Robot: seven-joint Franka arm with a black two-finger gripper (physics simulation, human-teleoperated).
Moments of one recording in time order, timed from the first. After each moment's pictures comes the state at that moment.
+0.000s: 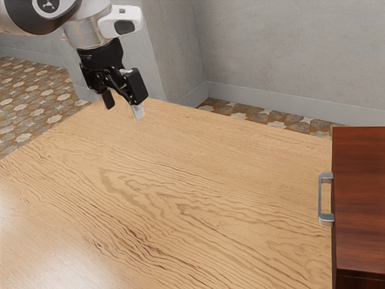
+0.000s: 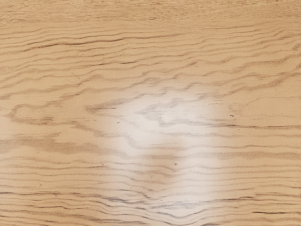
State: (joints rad) arm -0.12 0.06 0.20 -1.22 0.02 1.37 0.11
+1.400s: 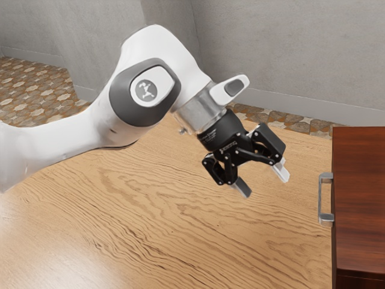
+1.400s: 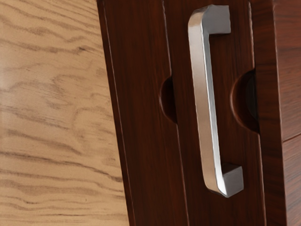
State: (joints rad) arm 0.28 0.06 -0.46 -1.66 -0.59 1.89 -0.28
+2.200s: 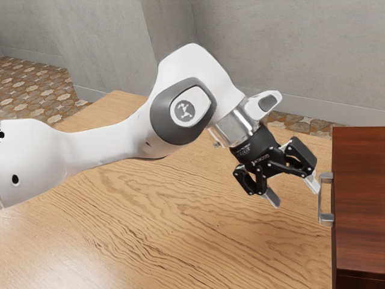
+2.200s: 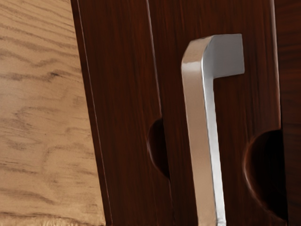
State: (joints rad) arm 0.29 0.21 -0.58 -1.61 -0.49 2.02 -0.33
